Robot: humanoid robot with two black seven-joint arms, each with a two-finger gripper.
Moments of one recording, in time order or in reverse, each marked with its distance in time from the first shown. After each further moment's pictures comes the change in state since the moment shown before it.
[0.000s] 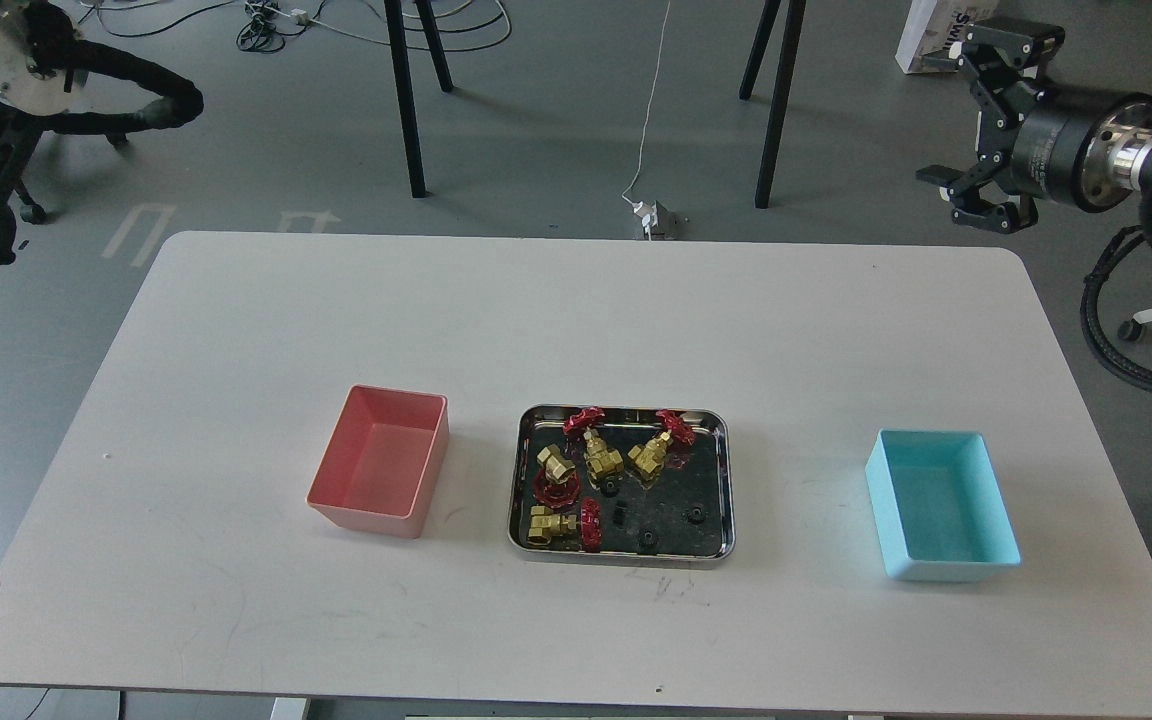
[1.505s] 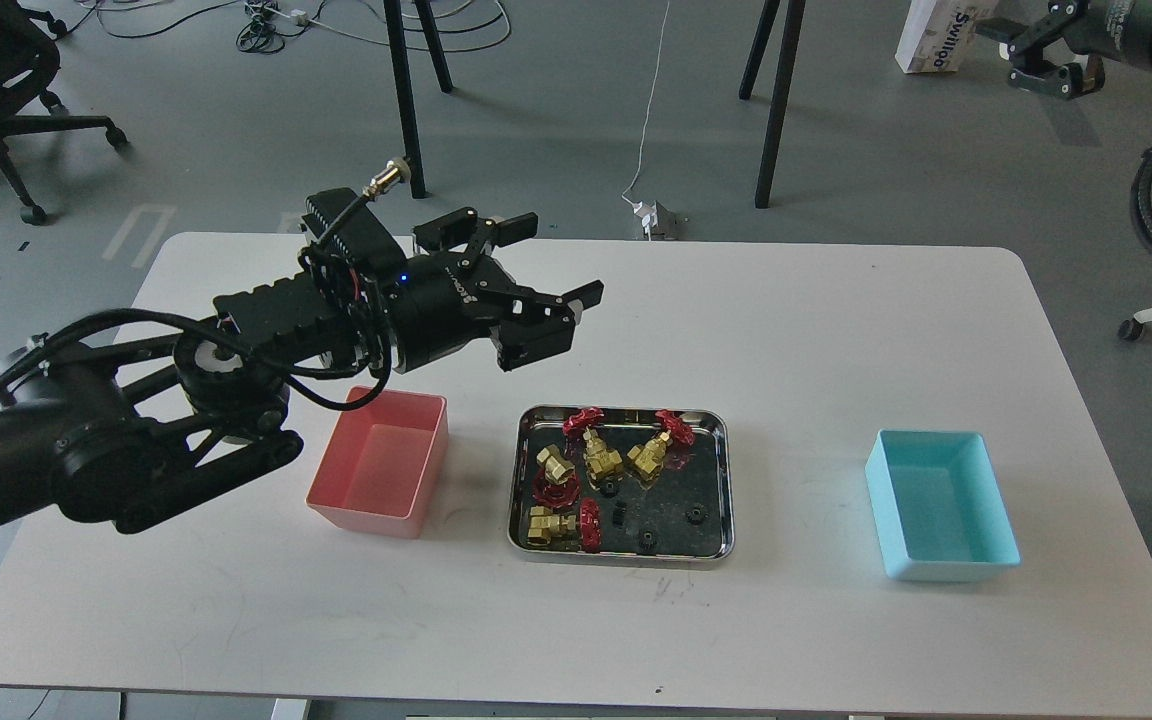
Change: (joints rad) left arm 0.237 -0.050 0.594 -0.222 1.584 0.230 -0.218; right arm 0.159 0.005 0.037 -0.110 -0.004 0.004 0.000
